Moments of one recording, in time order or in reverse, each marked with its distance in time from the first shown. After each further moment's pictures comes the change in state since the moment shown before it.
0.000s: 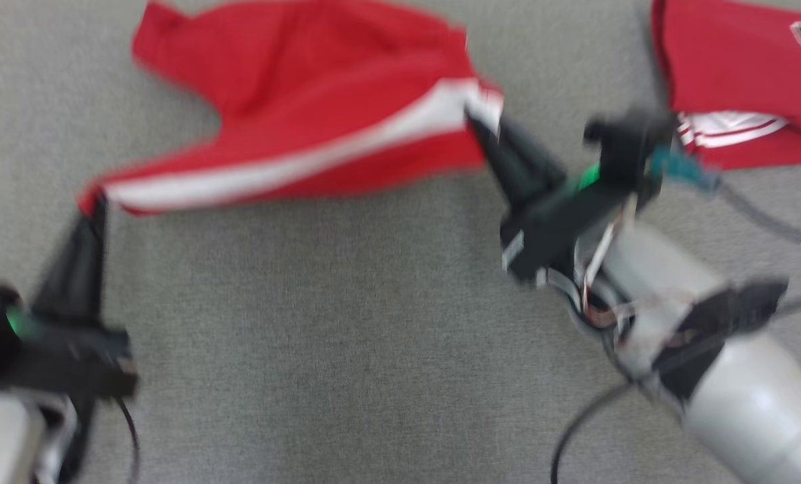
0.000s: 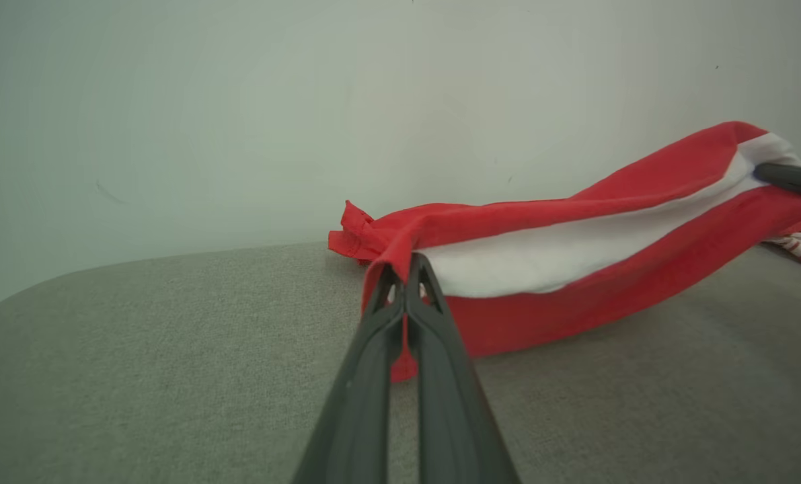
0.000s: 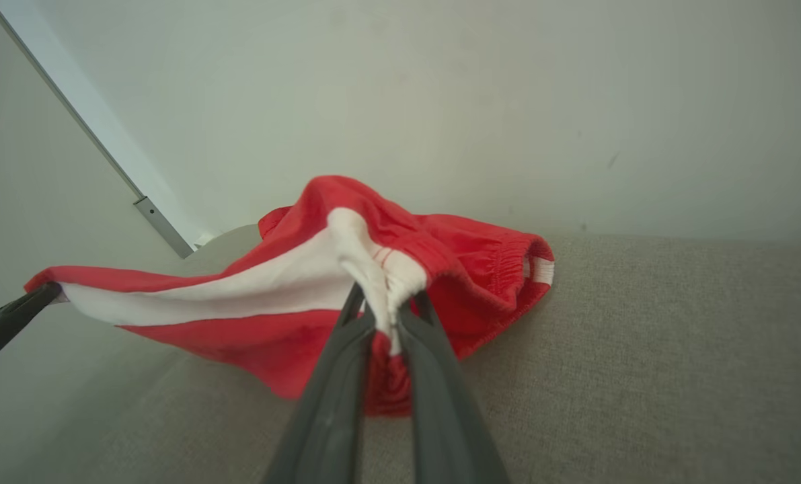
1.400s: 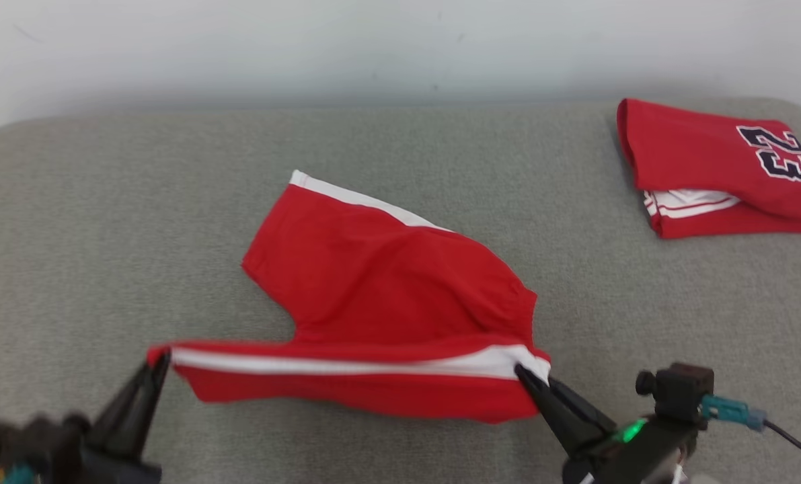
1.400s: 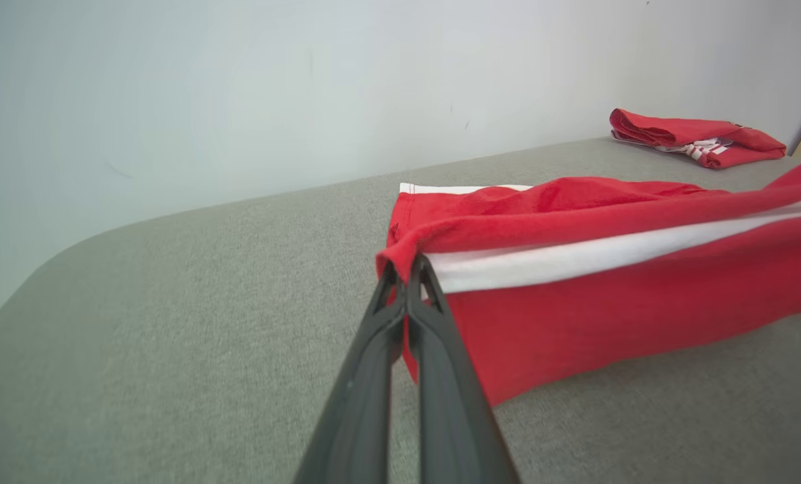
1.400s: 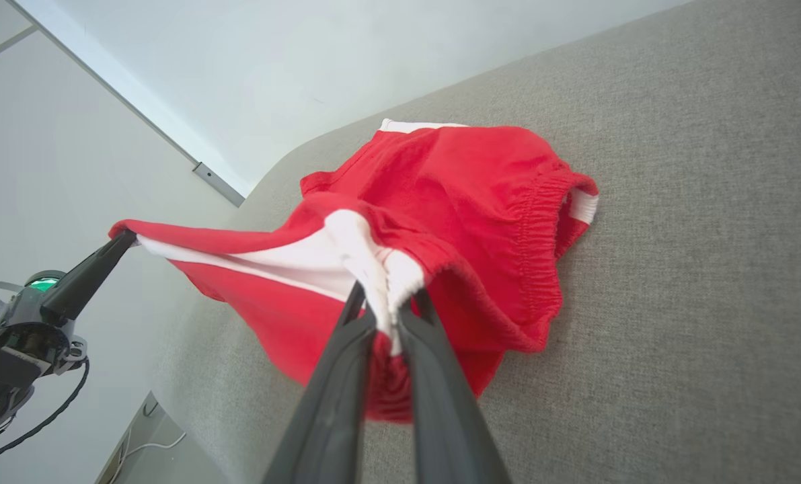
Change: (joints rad) left arm 0.408 -0.099 0.108 -0.052 0.191 -0.128 0.051; right arm 0.805 -0.150 -0.249 -0.507 -0.018 0.001 0.201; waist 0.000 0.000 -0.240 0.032
